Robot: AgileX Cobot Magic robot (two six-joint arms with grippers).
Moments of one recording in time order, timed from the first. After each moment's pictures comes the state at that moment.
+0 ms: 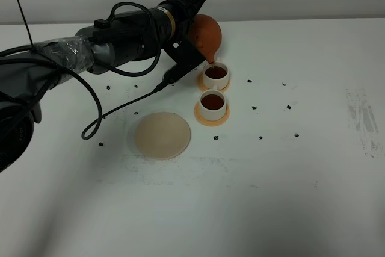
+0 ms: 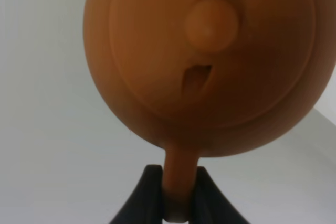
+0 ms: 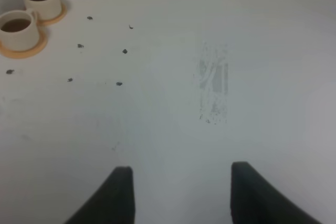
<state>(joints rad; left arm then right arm) -0.51 2.26 -1.70 1.22 0.05 1.06 0.00 -0.01 -0.49 0.15 1.09 -0.22</state>
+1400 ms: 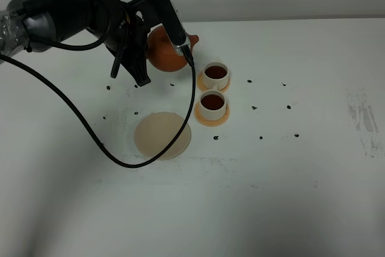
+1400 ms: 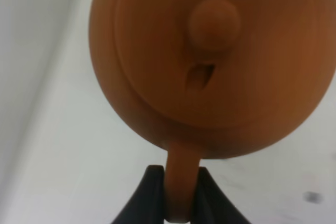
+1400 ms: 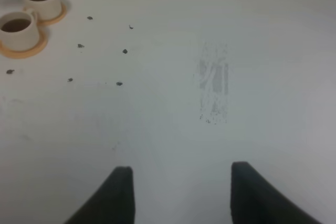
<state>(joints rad) -0.43 2.04 -1.60 0.17 0.62 0.63 0.00 -0.01 -0.49 0.15 1.09 -0.22</state>
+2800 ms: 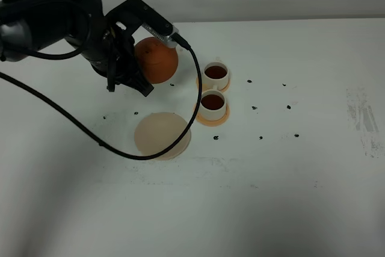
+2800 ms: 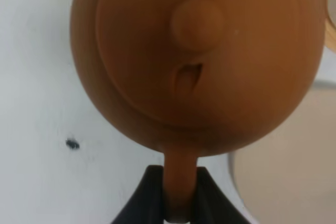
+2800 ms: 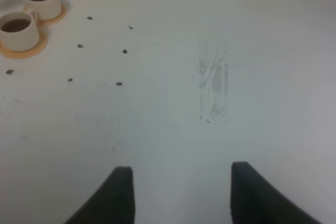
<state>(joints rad) -0.41 1.91 -1.43 0.08 0.68 0.33 0.00 -0.01 -0.49 0.15 1.09 -0.22</state>
